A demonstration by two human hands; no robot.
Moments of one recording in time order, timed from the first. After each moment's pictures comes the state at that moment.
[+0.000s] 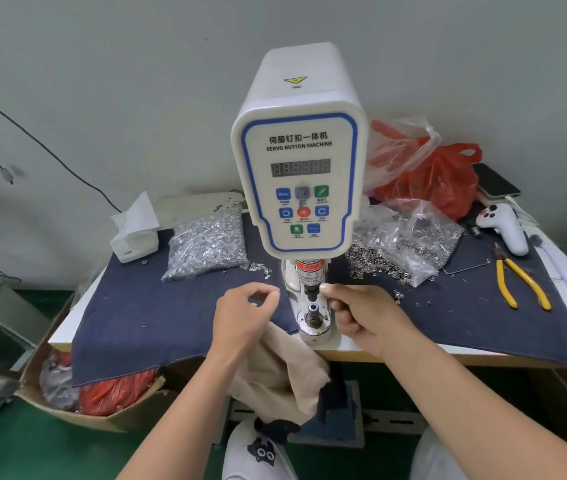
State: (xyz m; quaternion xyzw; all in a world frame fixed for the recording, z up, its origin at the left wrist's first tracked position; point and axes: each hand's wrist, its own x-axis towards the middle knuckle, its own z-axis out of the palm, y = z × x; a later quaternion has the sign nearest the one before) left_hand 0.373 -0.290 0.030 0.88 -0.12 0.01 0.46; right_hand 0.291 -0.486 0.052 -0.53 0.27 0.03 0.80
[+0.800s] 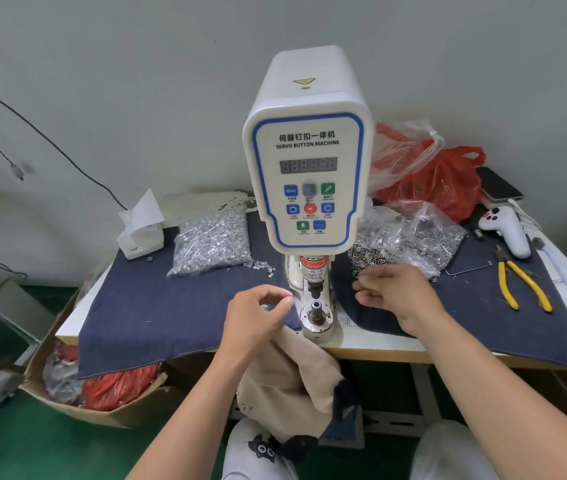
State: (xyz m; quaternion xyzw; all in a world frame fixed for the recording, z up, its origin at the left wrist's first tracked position) left_hand 0.358 -0.292 0.030 0.86 -0.15 -0.02 0.48; right_hand 0.295 -0.540 0.046 -0.62 0.29 -0.07 0.73
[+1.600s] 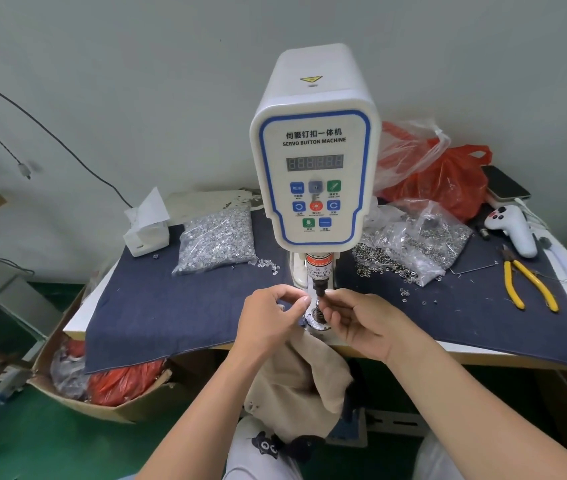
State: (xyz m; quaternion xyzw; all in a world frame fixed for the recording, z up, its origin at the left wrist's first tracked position) left_hand 0.348 -0.305 0.037 0.86 -0.18 -0.04 0.47; right_hand 0.288 -0.476 0.046 -0.39 0.27 0.10 0.87
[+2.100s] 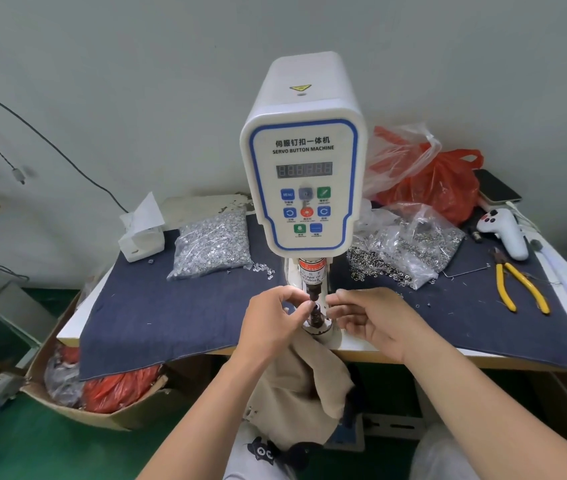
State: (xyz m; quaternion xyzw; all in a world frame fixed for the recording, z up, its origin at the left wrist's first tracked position) left_hand 0.345 -0.317 0.043 0.89 -0.21 -0.02 0.40; right_hand 0.279 -0.506 0.049 -0.53 0.24 0.08 0.81
